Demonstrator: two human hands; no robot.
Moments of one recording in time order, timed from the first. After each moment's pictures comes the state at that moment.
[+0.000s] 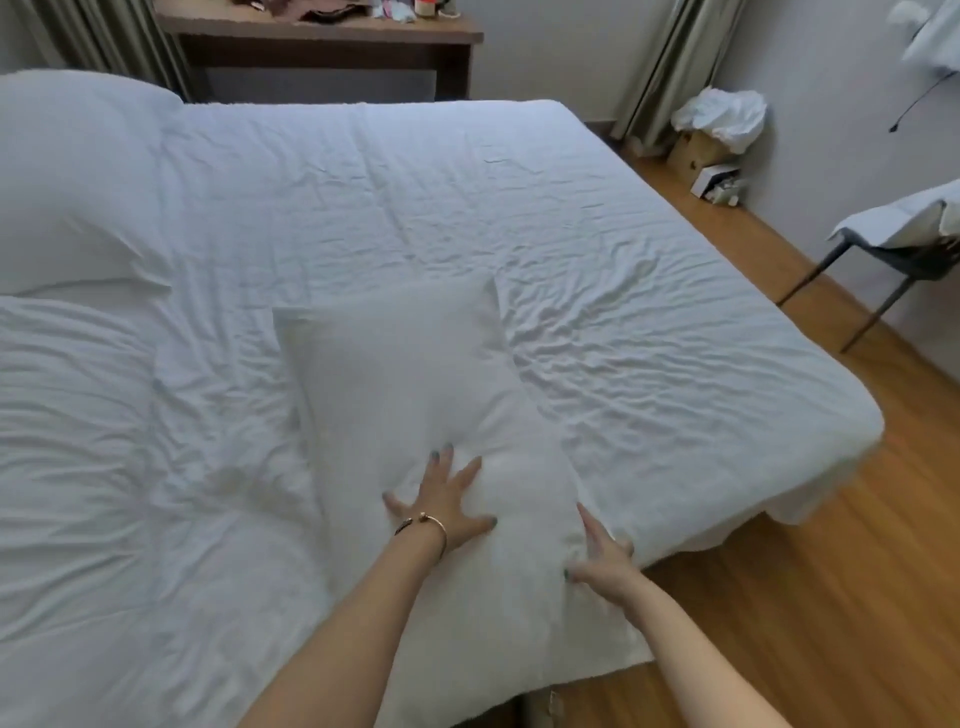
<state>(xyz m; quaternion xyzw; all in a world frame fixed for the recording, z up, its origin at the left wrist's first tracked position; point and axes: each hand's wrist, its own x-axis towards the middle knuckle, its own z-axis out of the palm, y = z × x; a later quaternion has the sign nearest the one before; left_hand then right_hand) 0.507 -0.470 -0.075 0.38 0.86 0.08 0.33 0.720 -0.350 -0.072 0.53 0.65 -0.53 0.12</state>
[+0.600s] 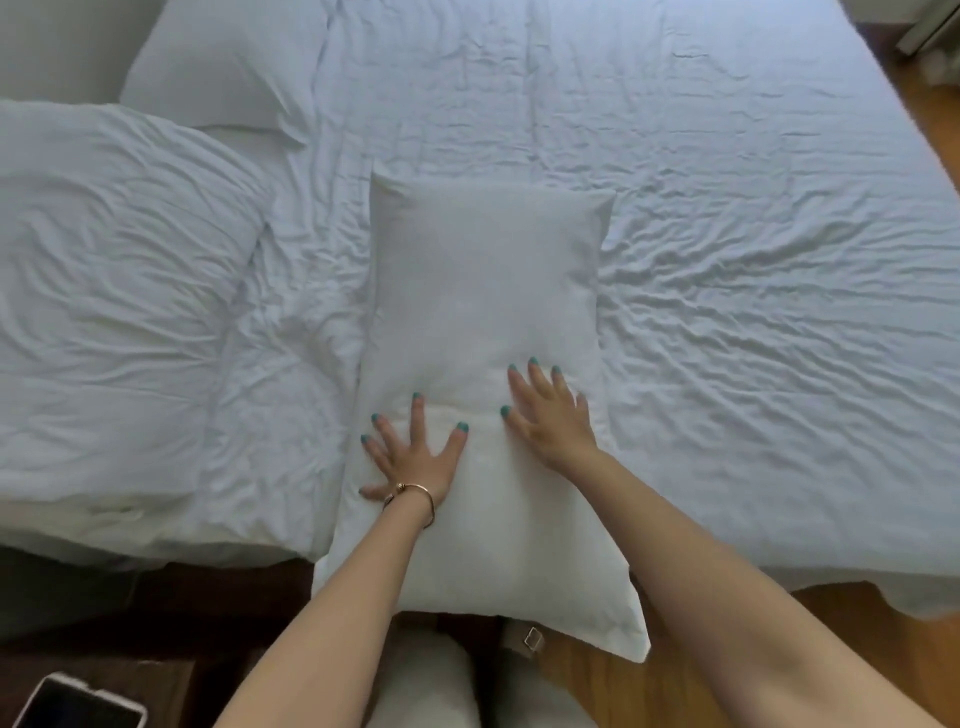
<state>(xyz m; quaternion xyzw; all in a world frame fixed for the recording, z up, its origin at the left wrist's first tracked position) 0.582 -0.474 -0.119 -0.08 0.91 0.25 0.31 0.606 -0.289 -0.105 0.15 0.95 -0.22 0.18</state>
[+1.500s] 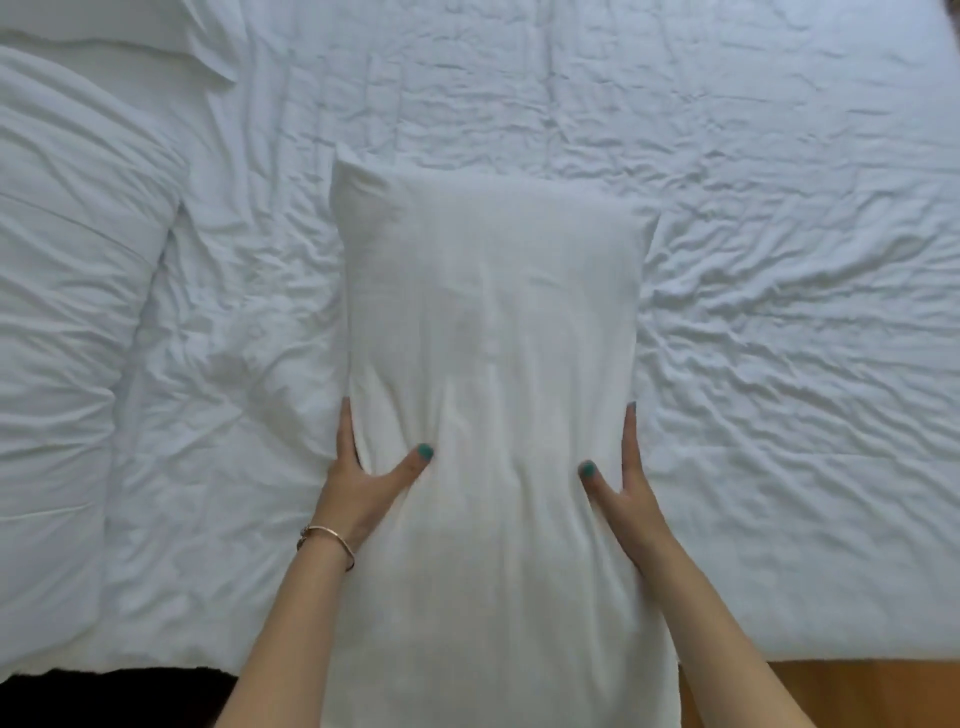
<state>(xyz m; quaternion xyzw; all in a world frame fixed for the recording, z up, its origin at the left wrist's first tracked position) 0.442 -0.497 -0.152 -0.11 0.80 0.50 0.32 0.567 -0.241 -0.127 0.35 0.76 -0.54 0.08</state>
